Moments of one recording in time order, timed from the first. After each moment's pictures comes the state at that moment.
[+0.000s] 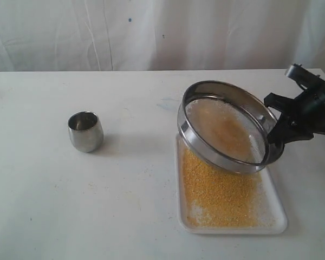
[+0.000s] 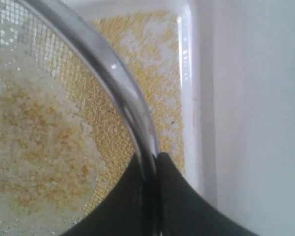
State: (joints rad) left arm 0.07 0.00 -0.05 0.38 0.40 -0.50; right arm -0.14 1.87 -1.25 0.63 1.02 -0.39
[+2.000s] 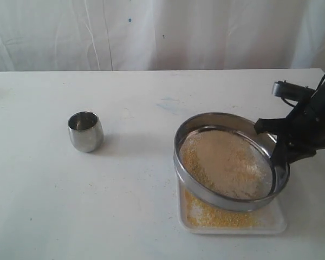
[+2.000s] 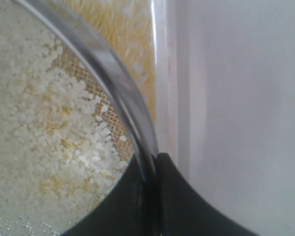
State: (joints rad) left arm 0.07 0.00 -0.05 0.38 0.40 -0.50; right arm -0.01 1.80 -1.15 0.36 0.97 -0.23
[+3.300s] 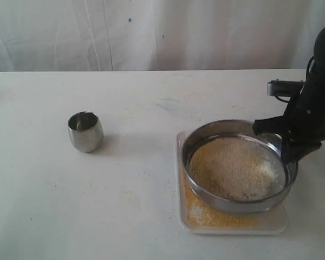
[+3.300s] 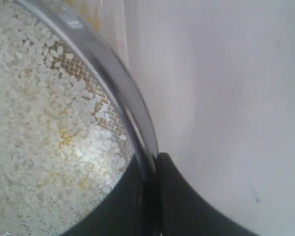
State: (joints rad) left arm 0.07 0.00 -0.05 0.38 0.40 -0.50; right arm 0.08 1.83 -1.27 0.09 1.08 0.02
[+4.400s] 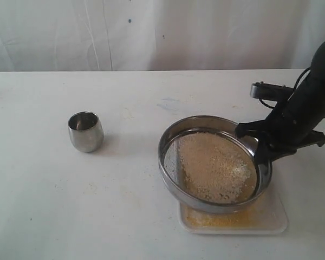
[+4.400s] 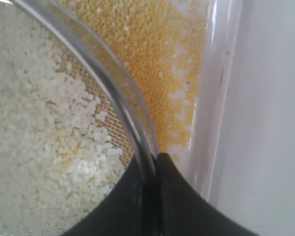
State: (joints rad) left arm 0.07 0.00 -0.05 0.38 0.40 -0.50; right arm 0.09 1.80 -1.15 0.33 0.89 -0.20
